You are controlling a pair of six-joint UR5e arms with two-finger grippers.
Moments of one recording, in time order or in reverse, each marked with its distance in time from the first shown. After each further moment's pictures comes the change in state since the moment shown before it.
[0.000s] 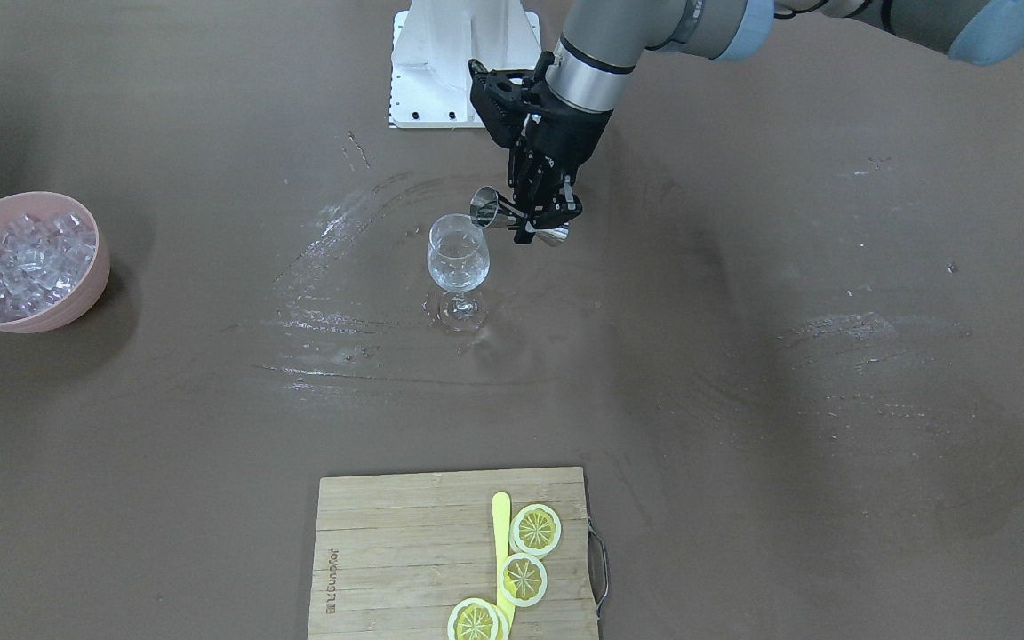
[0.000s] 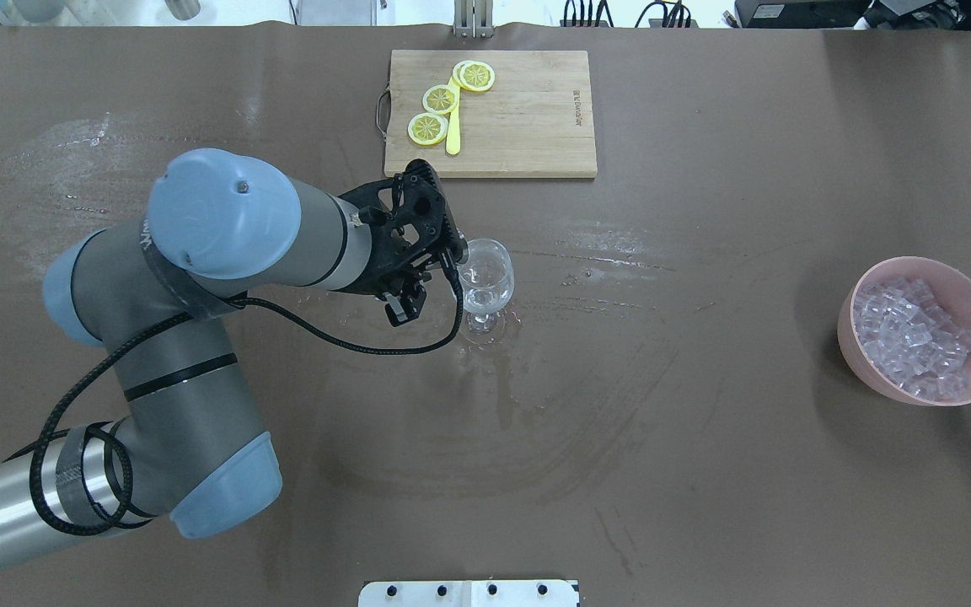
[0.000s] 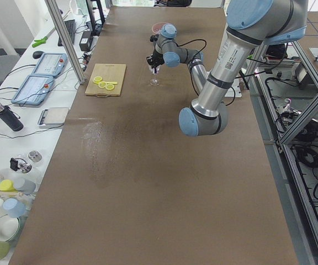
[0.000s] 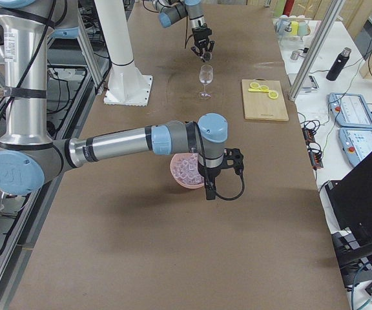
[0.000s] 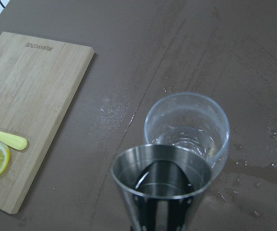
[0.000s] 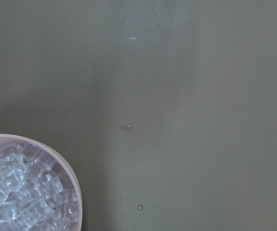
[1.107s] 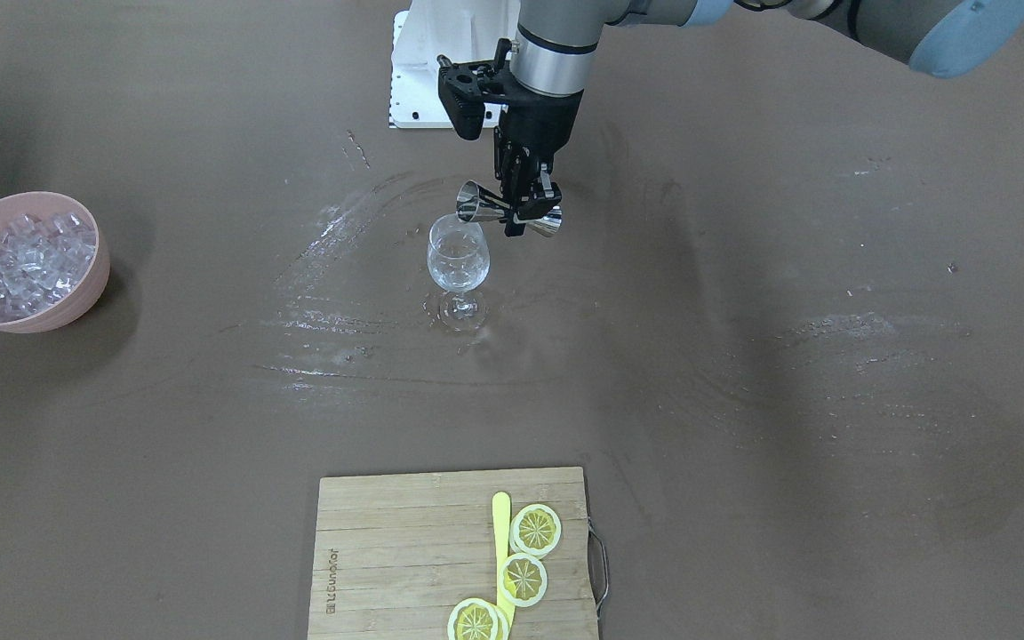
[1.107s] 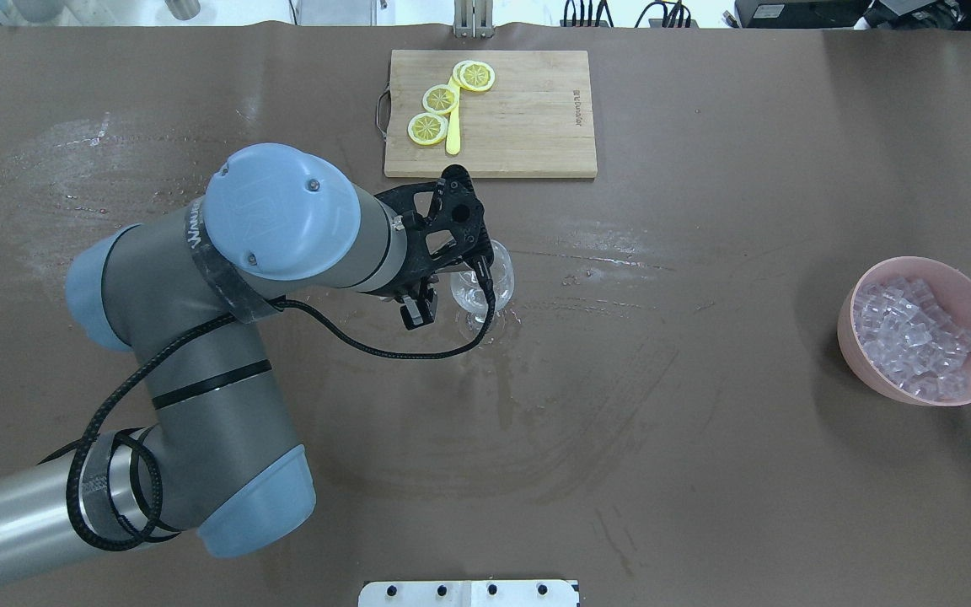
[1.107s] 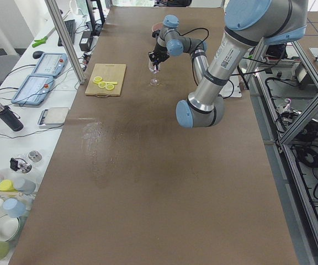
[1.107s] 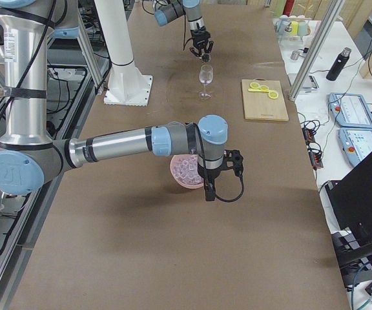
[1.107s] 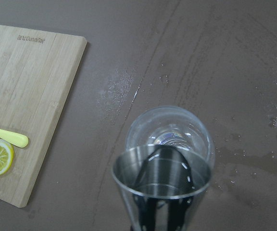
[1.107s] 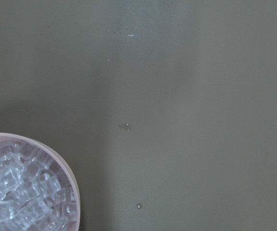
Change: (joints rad) left arm 0.020 -0.091 0.001 0.212 0.045 0.057; right arm 0.000 -0.002 -0.007 0.000 0.002 -0.001
